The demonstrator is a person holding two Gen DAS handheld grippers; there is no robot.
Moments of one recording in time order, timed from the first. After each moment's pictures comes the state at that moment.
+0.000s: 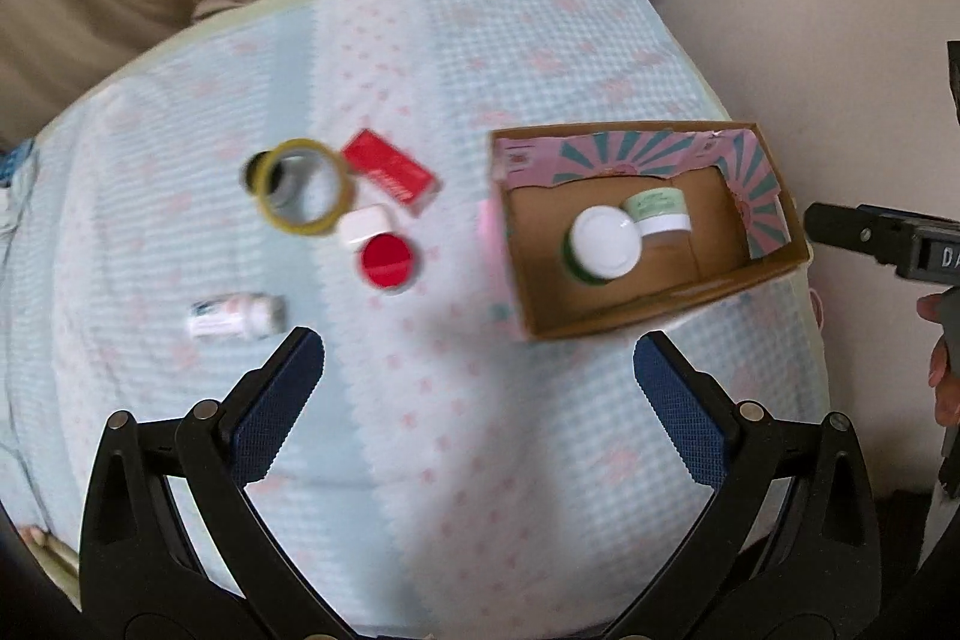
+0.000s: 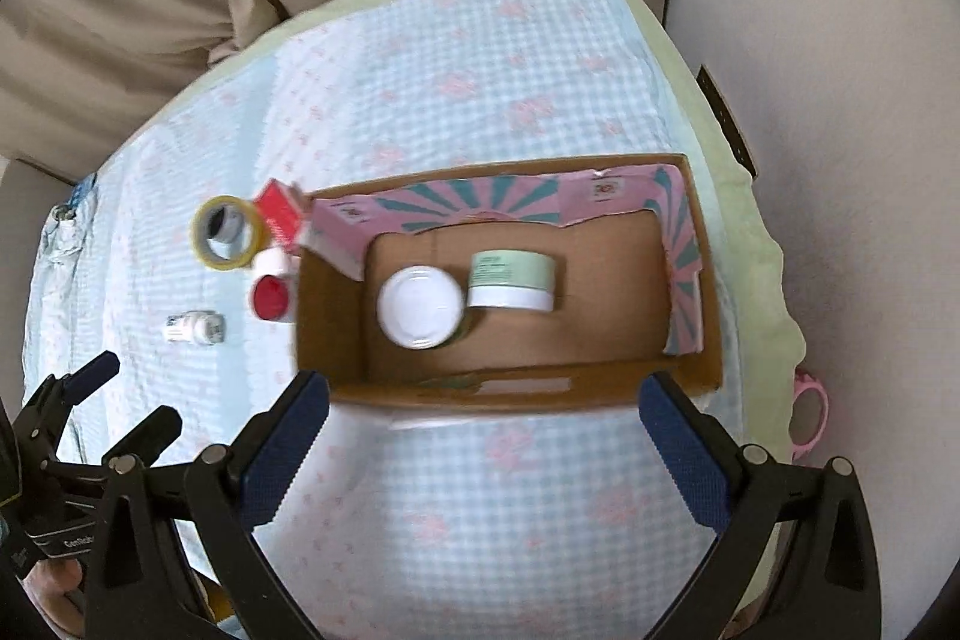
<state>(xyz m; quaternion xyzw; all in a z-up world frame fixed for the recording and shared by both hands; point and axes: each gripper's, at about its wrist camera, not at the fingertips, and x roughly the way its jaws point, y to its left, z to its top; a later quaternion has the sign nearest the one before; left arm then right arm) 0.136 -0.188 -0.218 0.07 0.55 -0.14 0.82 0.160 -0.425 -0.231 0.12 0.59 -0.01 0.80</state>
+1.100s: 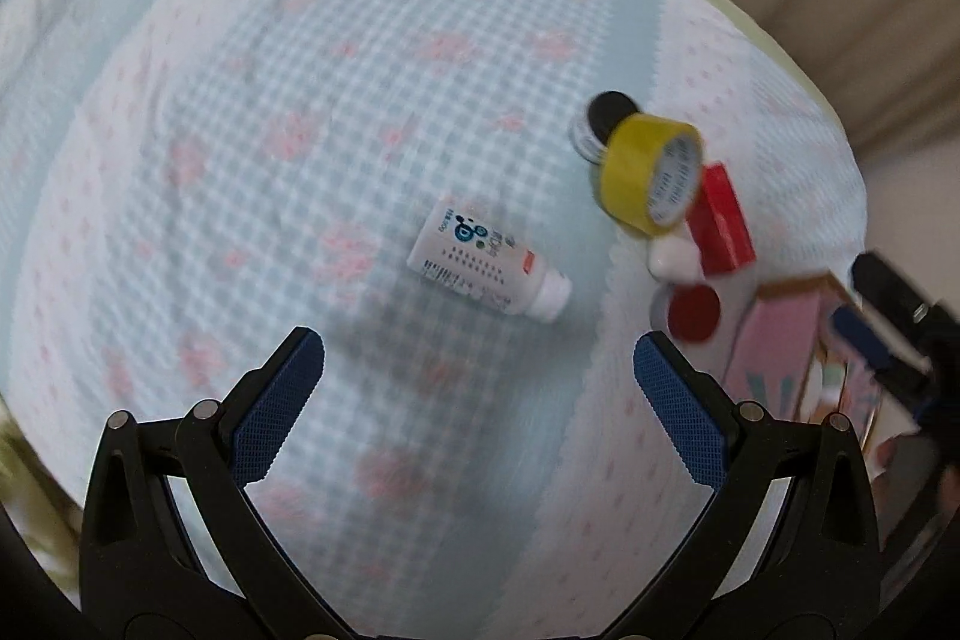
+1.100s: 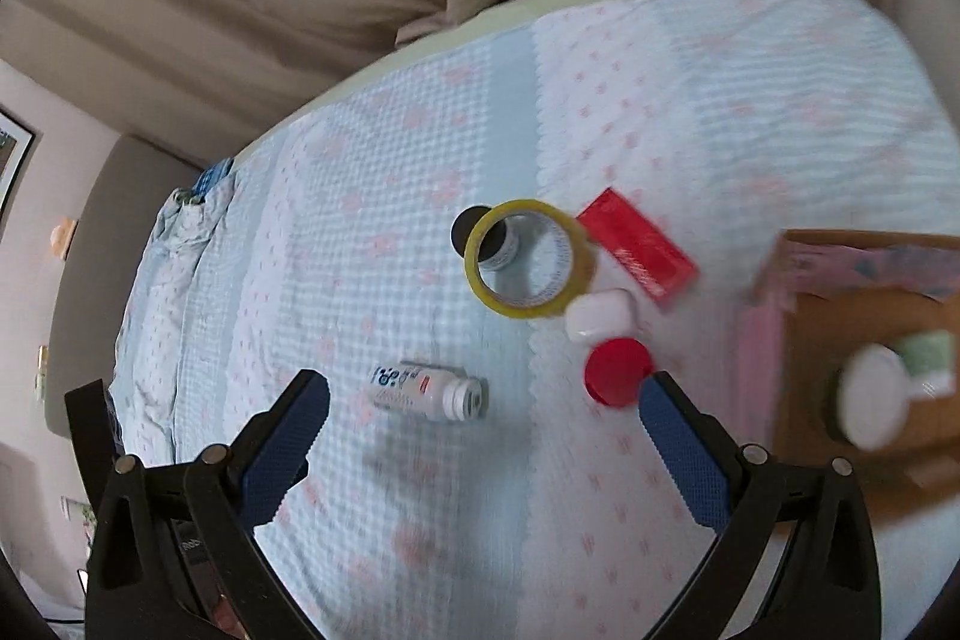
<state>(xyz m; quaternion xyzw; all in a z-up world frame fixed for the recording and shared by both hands) 0.191 0.081 -0.333 -0.19 0.59 0.06 0.78 0.264 -0.172 -0.297 0.18 0.54 0.15 0.81</state>
